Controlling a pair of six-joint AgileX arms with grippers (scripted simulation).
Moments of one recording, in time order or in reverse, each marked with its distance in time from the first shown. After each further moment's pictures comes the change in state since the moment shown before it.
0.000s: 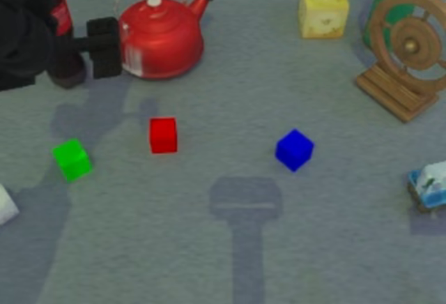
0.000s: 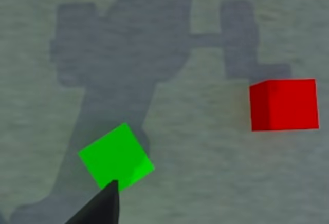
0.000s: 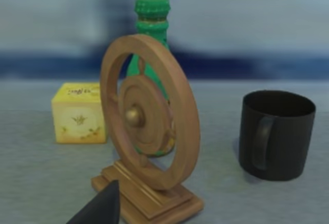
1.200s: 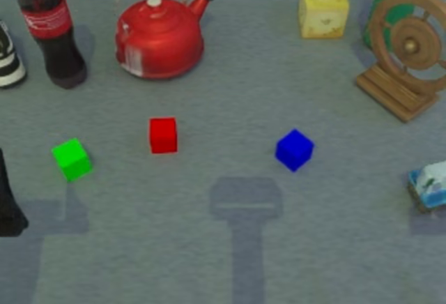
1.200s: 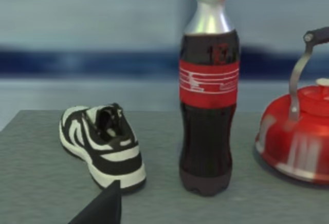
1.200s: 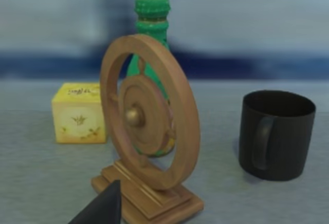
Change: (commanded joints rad) left arm 0.265 -1.506 -1.281 0.831 -0.003 0.305; right arm 0.000 0.000 0.000 0.000 0.000 0.000
